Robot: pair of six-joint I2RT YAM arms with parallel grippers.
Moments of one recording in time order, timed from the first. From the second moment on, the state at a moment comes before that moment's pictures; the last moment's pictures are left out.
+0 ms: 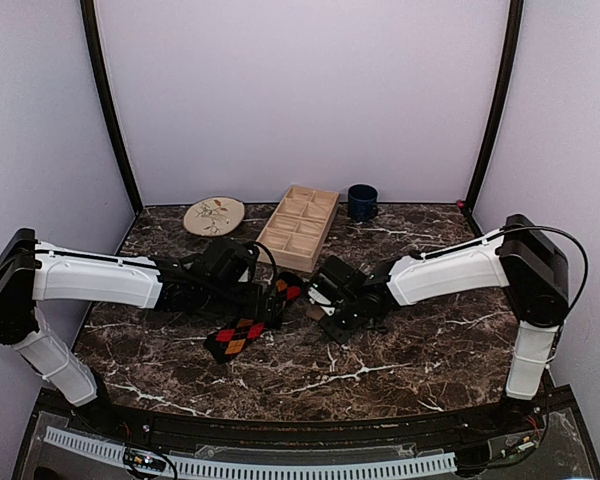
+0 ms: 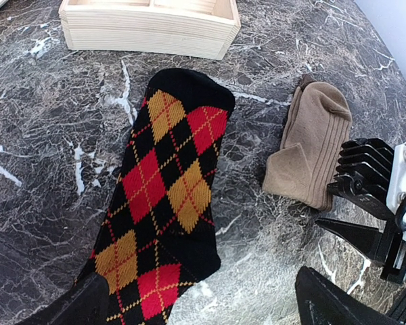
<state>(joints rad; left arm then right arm) -0.90 1.55 0.93 -0.23 -0.18 -0.62 1.01 1.89 1.18 -0.45 0.22 0.11</state>
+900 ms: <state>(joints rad) -0.90 1.55 0.92 -0.20 -0.17 -0.59 0.99 1.93 1.21 -0.44 0.15 0.13</state>
